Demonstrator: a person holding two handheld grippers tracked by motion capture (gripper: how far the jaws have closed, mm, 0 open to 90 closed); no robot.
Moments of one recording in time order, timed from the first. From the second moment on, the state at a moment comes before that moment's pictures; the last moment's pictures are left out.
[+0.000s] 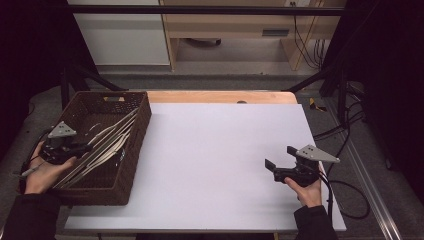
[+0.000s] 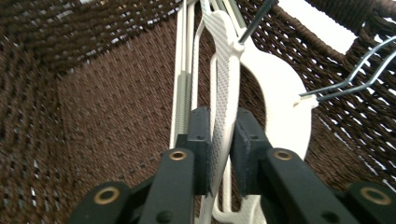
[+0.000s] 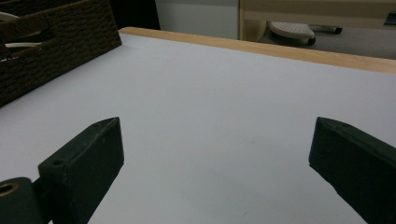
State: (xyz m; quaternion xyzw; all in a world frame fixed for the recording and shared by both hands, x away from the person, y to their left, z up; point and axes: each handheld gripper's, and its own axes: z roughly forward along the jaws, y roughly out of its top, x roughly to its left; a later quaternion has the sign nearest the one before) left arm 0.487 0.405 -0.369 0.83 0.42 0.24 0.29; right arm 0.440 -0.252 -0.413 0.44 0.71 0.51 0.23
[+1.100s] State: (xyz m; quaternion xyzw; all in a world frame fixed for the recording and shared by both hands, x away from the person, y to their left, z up) left arm 0.431 0.329 -0.329 0.72 0.38 0.27 0.52; right arm 0.437 -0.255 -0.410 0.43 0.70 0.52 0.24
